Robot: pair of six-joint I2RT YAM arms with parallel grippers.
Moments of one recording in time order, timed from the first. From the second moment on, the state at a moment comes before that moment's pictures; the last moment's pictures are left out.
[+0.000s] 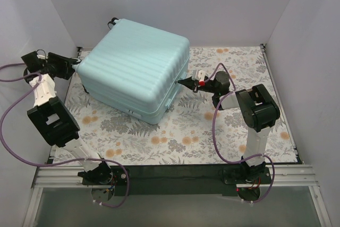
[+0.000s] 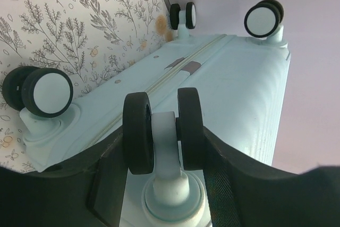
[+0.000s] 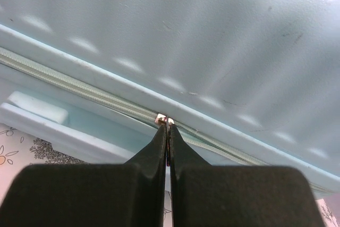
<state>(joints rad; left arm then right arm) 0.57 1.76 1.44 -0.26 0.59 -0.89 0.37 1.95 0.87 1.21 -0.98 -0.31</state>
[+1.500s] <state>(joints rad) 0.50 2.31 2.29 -0.92 0.67 -0.40 0.17 2.68 1.93 1.08 -1.12 -0.33</state>
